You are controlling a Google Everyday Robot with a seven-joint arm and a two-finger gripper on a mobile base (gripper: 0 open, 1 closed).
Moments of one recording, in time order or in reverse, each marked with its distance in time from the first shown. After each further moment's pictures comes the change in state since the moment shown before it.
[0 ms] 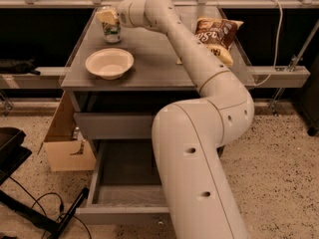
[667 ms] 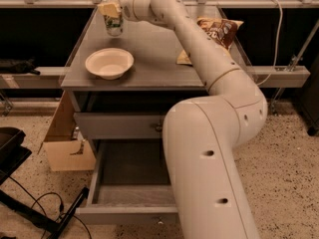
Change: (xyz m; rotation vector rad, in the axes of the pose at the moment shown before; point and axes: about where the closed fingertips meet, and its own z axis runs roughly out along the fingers) arm -0.028 0.003 -0.024 -0.006 -0.042 -0.058
